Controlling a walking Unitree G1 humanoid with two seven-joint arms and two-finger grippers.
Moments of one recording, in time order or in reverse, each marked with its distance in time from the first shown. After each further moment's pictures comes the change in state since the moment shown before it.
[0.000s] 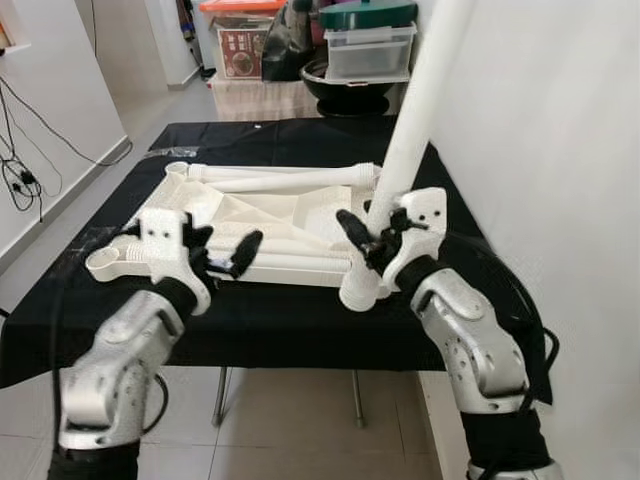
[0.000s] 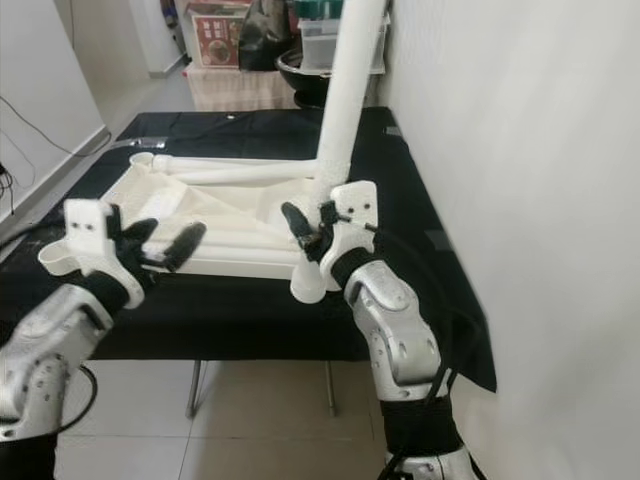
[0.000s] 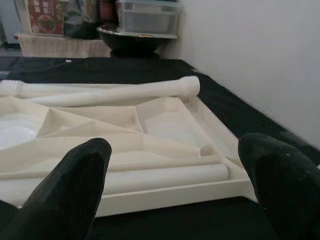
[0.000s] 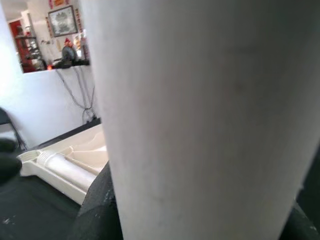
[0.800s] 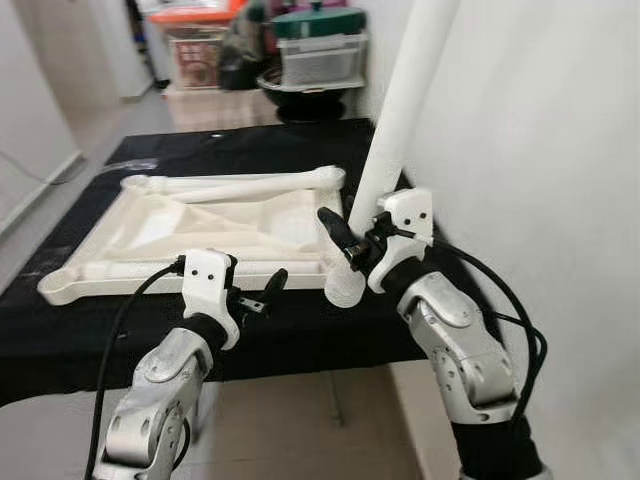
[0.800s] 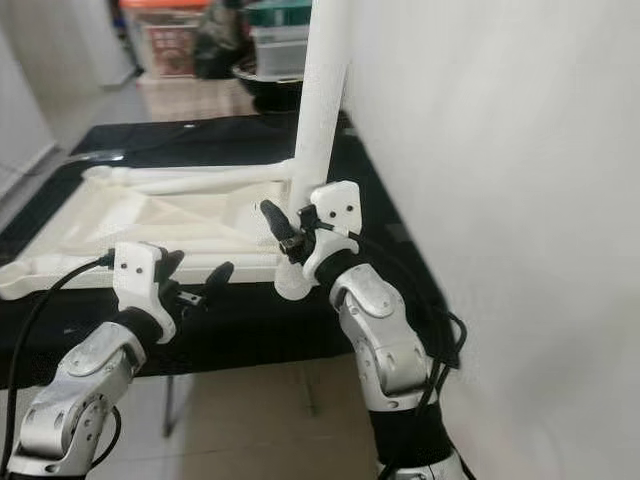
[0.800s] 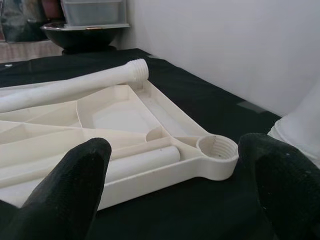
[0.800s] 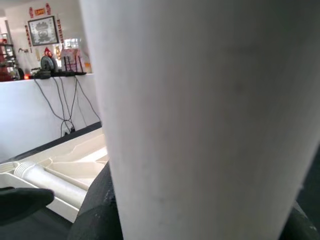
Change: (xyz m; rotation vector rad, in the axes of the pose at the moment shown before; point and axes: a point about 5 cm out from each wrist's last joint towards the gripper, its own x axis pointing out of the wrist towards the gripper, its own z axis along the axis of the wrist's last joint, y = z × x) left arm -0.006 -0.021 -0.033 0.079 0.012 -0.019; right arm 0.004 0.020 0.007 -0.028 -0.045 0.076
